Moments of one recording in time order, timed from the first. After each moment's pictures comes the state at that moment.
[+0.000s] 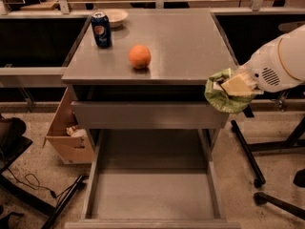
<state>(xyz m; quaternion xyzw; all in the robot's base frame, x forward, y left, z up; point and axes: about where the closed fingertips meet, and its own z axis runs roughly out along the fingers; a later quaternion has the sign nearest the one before) 0.504 -0.181 0.934 -0.39 0.86 0.06 0.34</state>
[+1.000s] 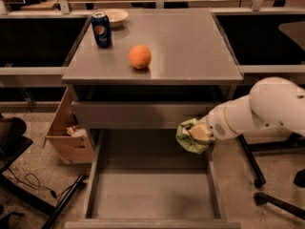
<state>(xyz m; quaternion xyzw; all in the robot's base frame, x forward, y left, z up) 0.525 -0.133 0.749 -0.38 0.87 0.16 0.29</state>
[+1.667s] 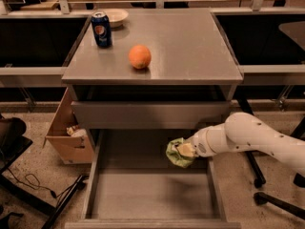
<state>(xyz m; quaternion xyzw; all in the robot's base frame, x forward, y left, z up) 0.555 -0.113 0.612 -0.35 0.87 0.21 0.28</state>
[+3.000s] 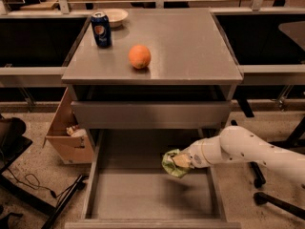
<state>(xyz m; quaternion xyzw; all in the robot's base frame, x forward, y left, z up) 0.542 -0.097 0.559 -0.34 0.86 0.25 0.26</state>
